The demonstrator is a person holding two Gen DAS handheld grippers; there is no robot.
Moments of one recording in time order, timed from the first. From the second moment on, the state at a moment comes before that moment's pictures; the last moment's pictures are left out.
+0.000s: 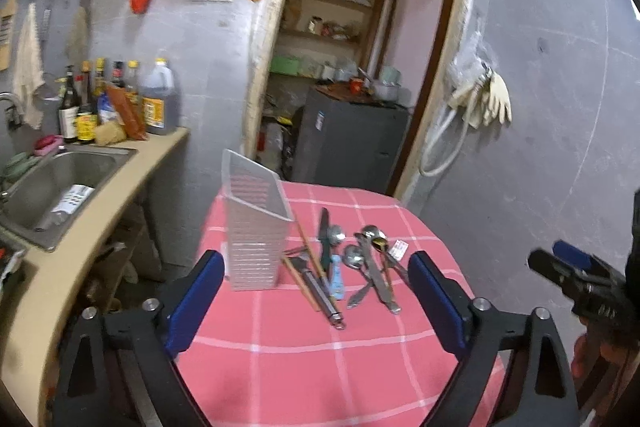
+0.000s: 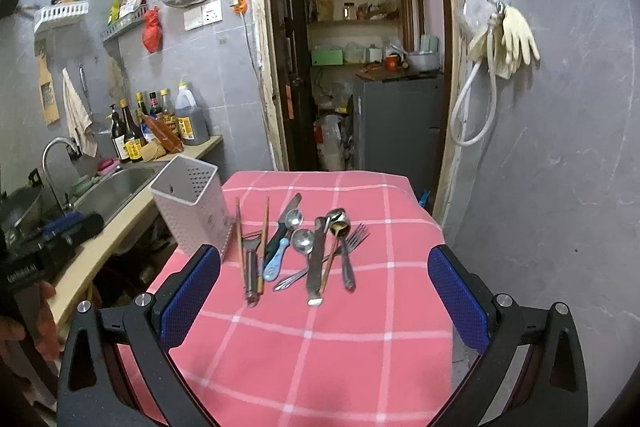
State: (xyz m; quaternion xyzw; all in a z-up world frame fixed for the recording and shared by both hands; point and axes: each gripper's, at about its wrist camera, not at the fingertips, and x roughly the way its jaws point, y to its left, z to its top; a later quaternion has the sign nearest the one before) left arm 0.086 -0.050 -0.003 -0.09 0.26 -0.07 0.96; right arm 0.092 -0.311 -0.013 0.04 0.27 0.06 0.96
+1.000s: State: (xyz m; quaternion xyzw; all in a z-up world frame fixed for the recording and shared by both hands) left arm 0.383 -0.131 -0.146 -0.12 0.49 -0.05 0.86; right arm 0.423 -0.324 -0.202 0.15 0.51 0.27 0.80
